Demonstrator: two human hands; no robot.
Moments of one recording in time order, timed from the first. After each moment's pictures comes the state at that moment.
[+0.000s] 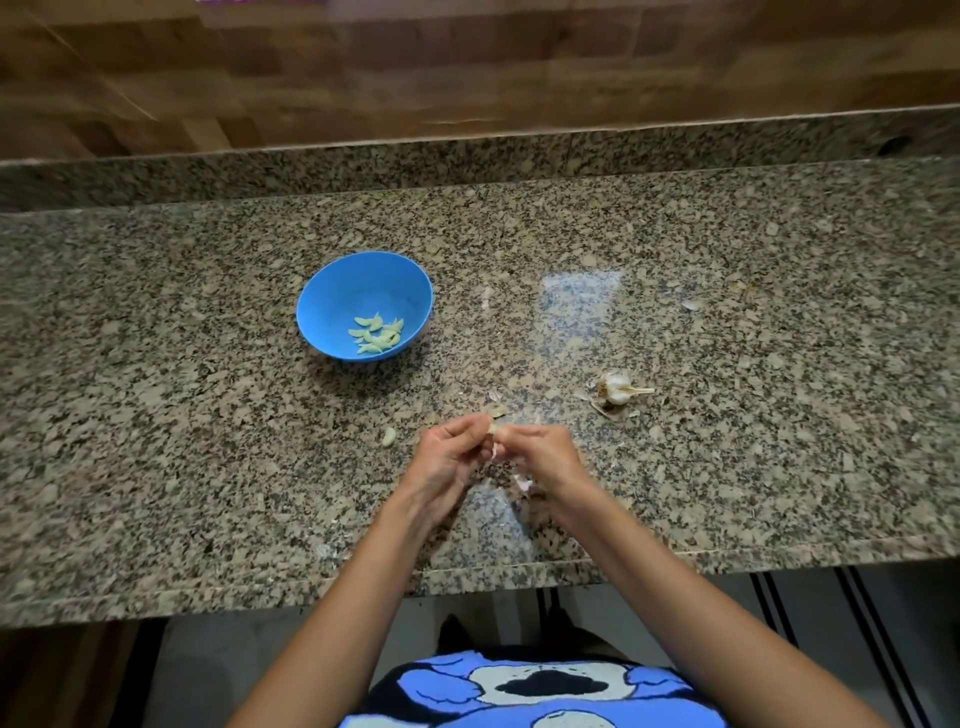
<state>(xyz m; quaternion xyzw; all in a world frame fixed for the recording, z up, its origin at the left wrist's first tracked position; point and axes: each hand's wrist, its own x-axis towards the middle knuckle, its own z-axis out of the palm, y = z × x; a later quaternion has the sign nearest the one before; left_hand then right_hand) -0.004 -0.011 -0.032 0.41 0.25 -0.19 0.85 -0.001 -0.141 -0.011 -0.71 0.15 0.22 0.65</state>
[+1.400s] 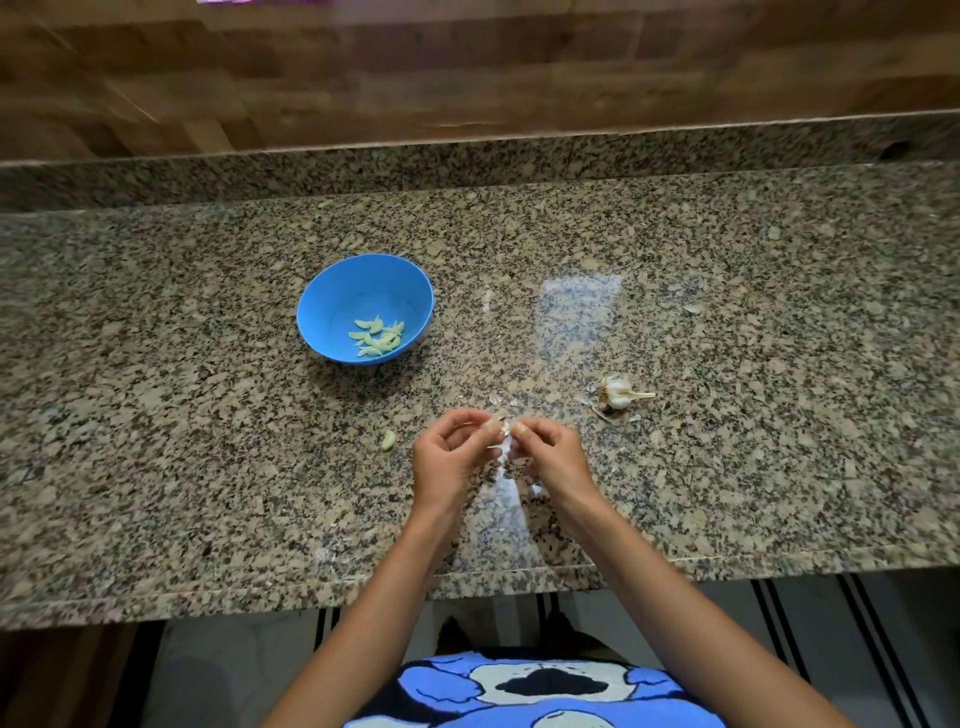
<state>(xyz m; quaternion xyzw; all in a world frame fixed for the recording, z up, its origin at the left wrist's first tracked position) -0.015 -0.027 -0.028 0.58 0.20 -0.02 0.79 -0.001 -0.146 -0.023 -0.69 0.13 0.17 0.69</state>
